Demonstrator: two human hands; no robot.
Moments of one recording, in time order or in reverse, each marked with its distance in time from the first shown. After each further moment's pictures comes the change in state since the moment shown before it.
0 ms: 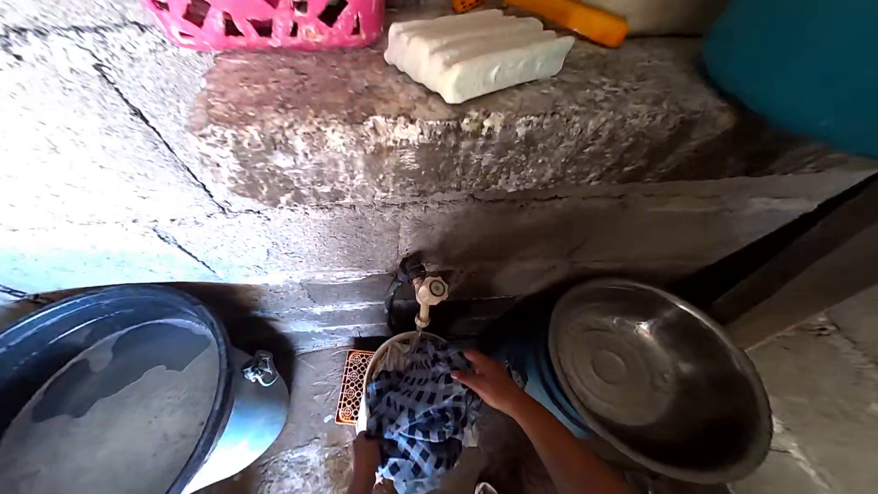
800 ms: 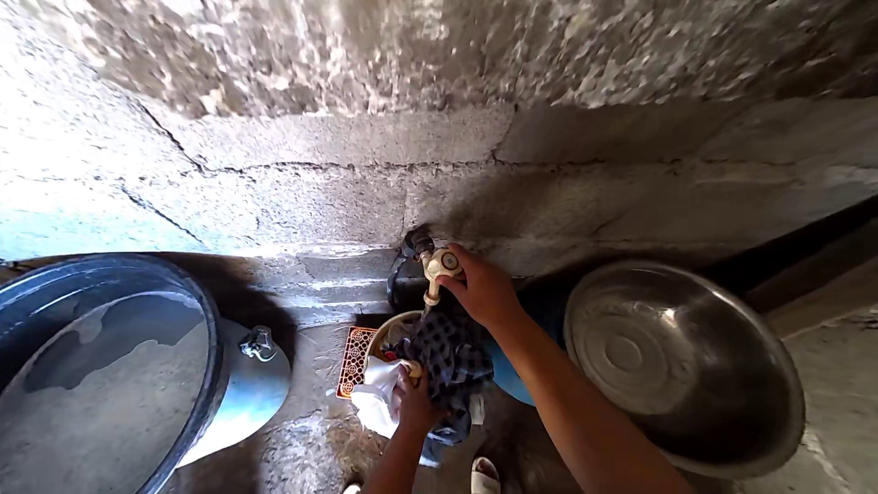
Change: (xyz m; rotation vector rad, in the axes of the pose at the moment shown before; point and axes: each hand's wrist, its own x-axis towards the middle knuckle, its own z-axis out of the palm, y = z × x) left_hand -0.036 0.097 0.069 0.708 -0.214 0.296; right_hand 0.054 -0.116 -0.028 -0.527 0.333 -0.146
